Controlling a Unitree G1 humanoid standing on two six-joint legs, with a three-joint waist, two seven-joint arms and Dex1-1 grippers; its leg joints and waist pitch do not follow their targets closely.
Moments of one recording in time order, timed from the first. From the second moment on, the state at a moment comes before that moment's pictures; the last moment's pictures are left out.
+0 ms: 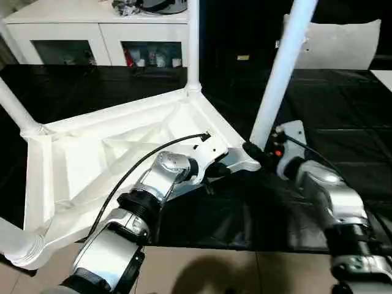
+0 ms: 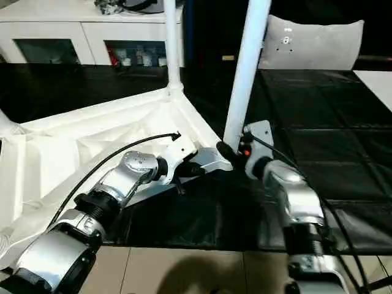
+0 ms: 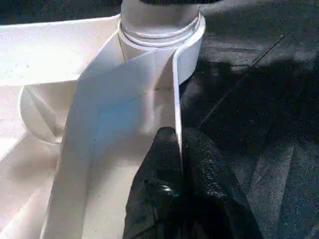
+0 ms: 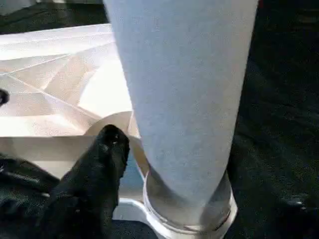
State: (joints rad) left arm -0.77 0.06 -0.30 0.83 0.12 0.15 -0.81; right arm -0.43 -0.30 -0.06 0.35 0.19 0.36 0.63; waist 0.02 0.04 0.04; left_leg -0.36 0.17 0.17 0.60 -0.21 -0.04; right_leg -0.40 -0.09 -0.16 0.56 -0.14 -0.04
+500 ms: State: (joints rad) left arm -0.74 0.26 -0.37 0.82 0.12 -0.12 -1.13; right arm -0.36 -0.53 0.01 0.36 0.23 0.21 1.12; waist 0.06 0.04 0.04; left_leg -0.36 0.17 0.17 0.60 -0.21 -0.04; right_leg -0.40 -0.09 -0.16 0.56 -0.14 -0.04
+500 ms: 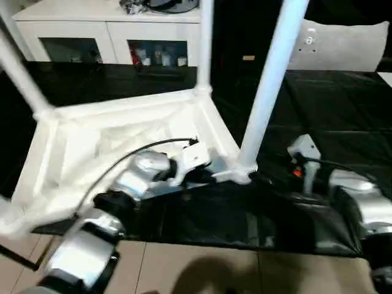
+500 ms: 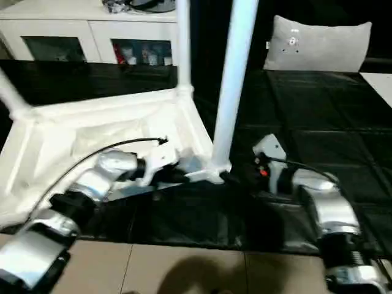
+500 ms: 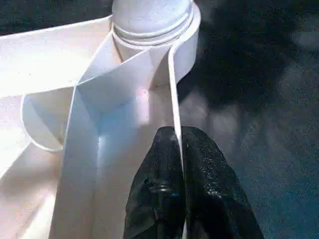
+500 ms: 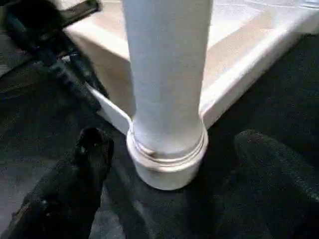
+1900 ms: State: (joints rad) left arm -0.75 0.18 -0.30 0.83 0.13 0.11 -1.01; right arm -0.39 -0.30 -0.04 0.29 0.23 0.56 0.75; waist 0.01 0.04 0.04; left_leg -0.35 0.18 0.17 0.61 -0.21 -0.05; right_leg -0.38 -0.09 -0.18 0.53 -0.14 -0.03
